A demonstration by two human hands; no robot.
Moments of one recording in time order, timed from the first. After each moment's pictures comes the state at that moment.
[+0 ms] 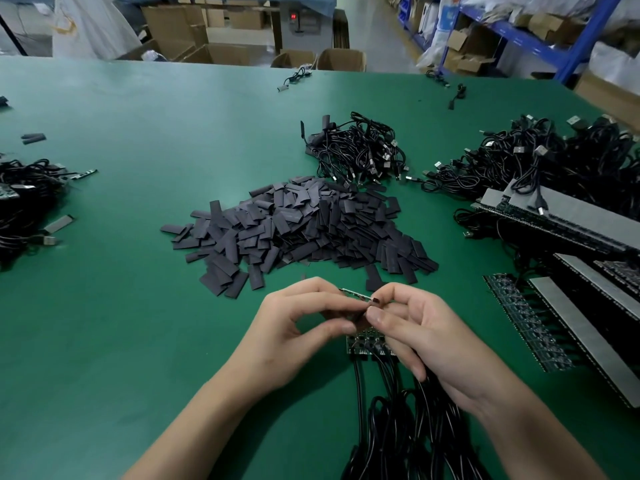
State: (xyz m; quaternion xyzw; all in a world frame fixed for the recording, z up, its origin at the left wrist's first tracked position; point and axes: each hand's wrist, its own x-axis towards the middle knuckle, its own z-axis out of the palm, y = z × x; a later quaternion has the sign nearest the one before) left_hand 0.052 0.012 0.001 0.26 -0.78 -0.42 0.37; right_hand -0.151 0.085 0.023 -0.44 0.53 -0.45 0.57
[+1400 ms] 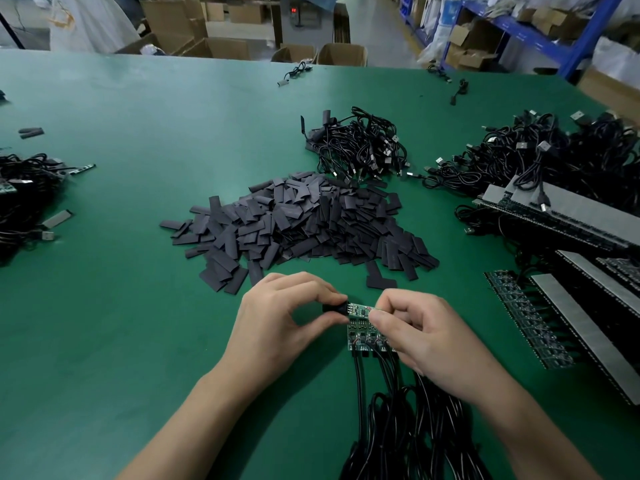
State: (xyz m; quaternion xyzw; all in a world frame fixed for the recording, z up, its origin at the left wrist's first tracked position) left_hand 0.057 0.011 0.004 0.34 -0.84 -0.21 0.38; right_hand -0.157 0.087 0.021 -0.60 0.58 -0.36 0.42
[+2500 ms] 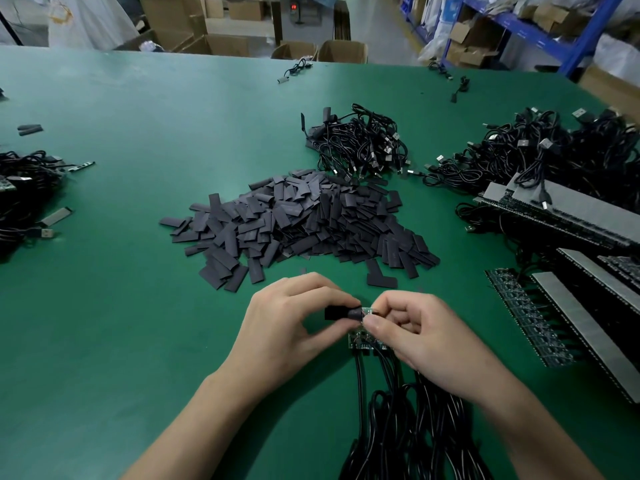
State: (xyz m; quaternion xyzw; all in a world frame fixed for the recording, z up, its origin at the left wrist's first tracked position) left_hand 0.052 0.014 0.000 0.29 -0.85 -0.21 0.38; right_hand -0.157 0.086 0.019 -0.60 0.57 -0.34 0.44
